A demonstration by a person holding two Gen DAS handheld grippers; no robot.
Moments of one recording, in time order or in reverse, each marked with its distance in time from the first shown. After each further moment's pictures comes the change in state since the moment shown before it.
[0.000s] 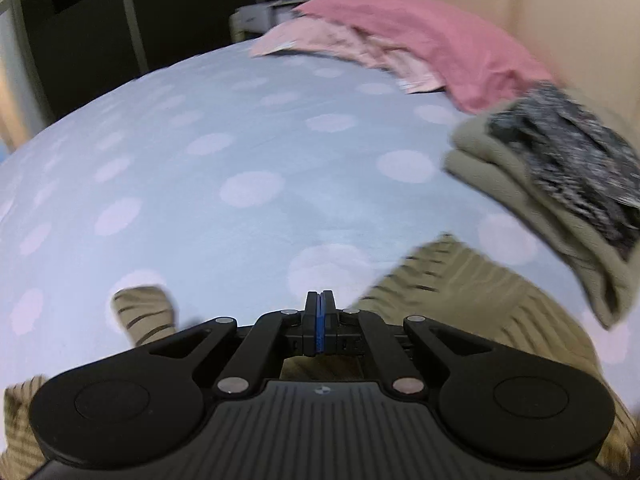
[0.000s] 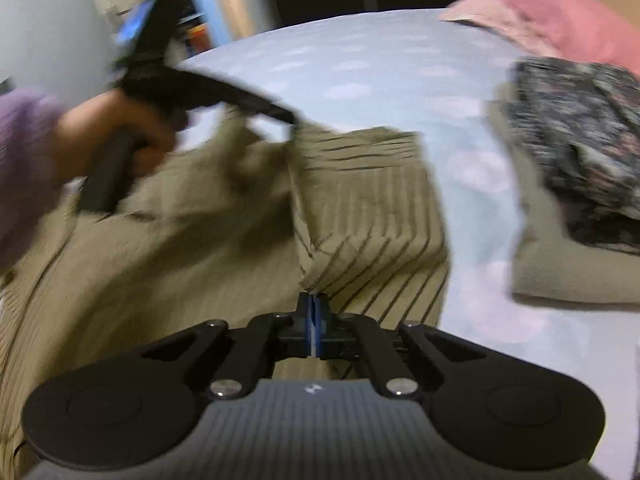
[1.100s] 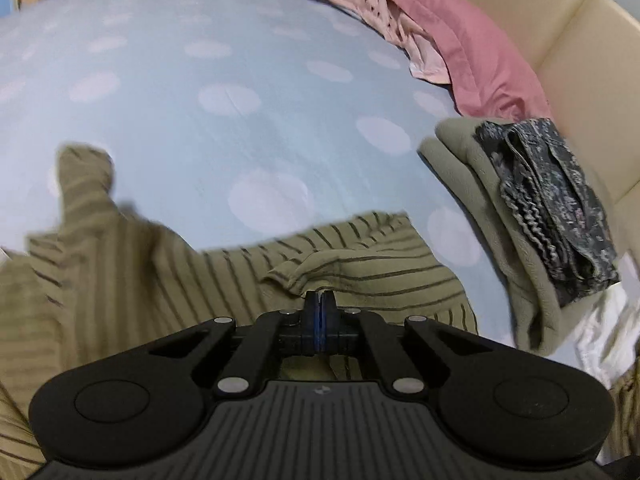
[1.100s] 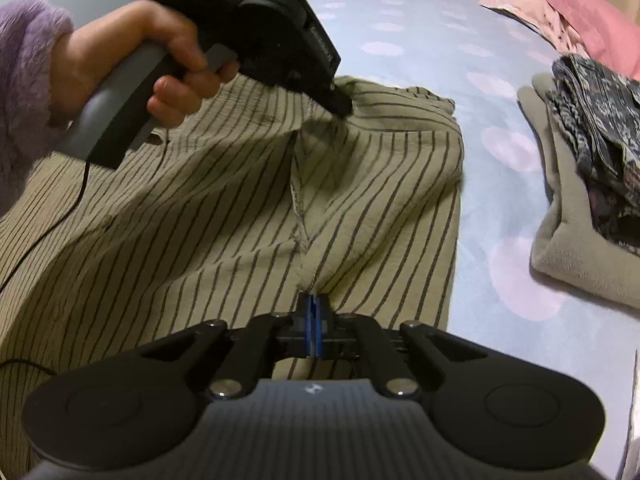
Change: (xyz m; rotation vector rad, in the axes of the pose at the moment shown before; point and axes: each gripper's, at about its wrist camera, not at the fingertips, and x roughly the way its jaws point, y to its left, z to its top) left arm -0.004 -0.002 -0.016 -0.281 0.128 -0.173; right arm 0.013 0.019 -0.013 -0.114 0.098 -0.040
